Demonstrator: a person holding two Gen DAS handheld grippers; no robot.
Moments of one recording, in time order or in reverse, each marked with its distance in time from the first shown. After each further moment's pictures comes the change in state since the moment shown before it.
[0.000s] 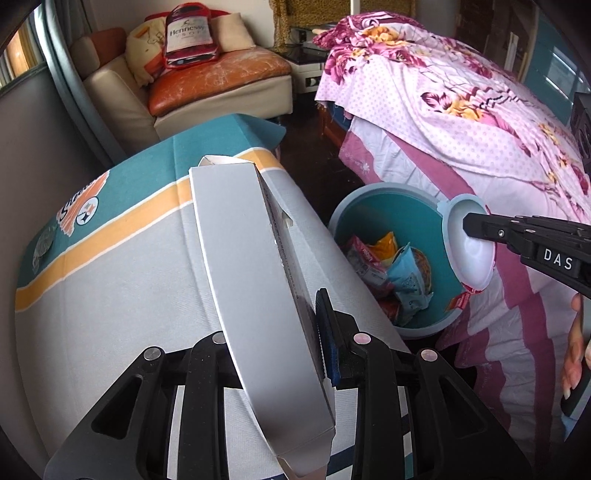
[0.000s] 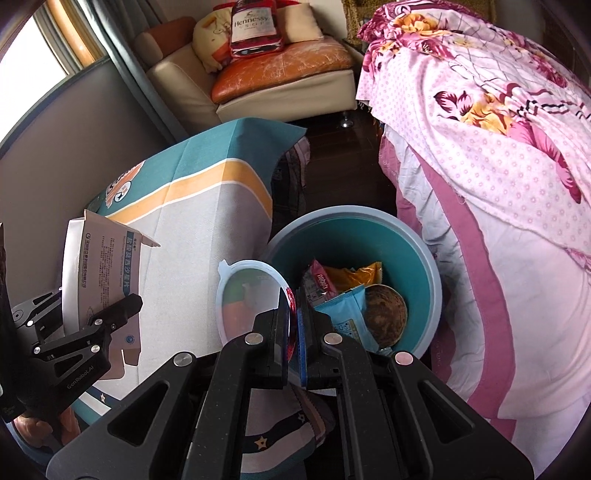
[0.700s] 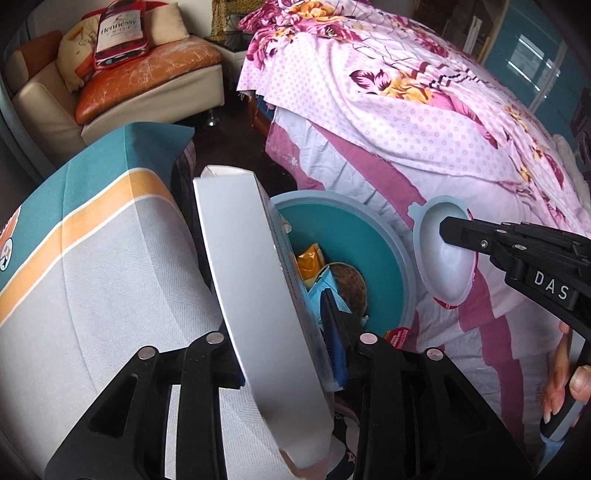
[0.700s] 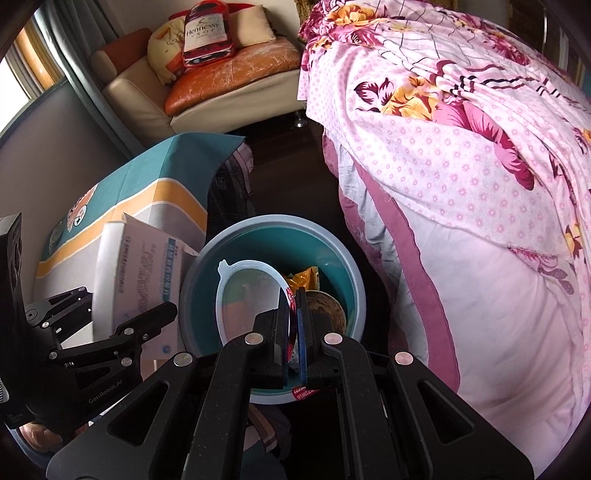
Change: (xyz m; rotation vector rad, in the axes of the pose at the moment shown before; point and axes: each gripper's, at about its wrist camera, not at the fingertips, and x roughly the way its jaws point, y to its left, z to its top) left arm 0.055 -0.082 0.047 0.077 0.058 -0.180; right arm -0.004 -0.068 0.013 0.077 0.003 -0.104
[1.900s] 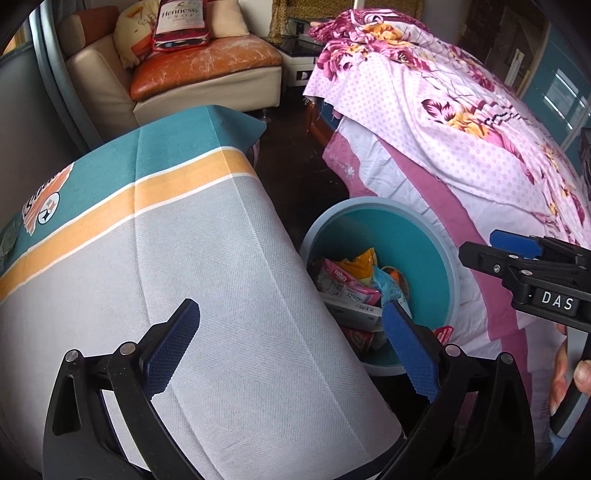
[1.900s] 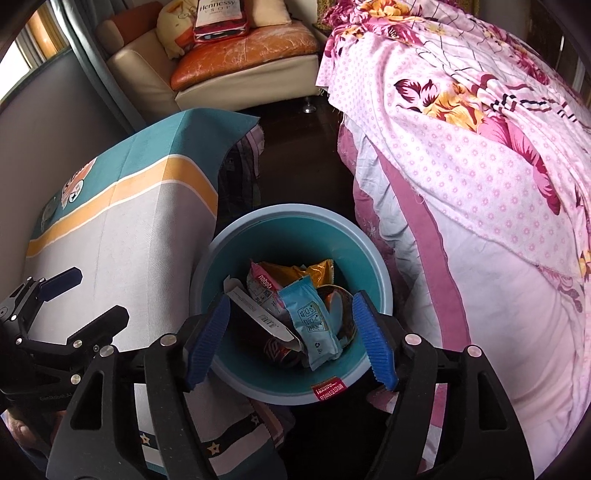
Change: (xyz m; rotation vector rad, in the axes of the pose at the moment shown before) left arm -0.033 0.068 -0.027 -0.154 -0.036 0.106; right arm 0.017 0.045 0.007 -0.077 0.064 -0.043
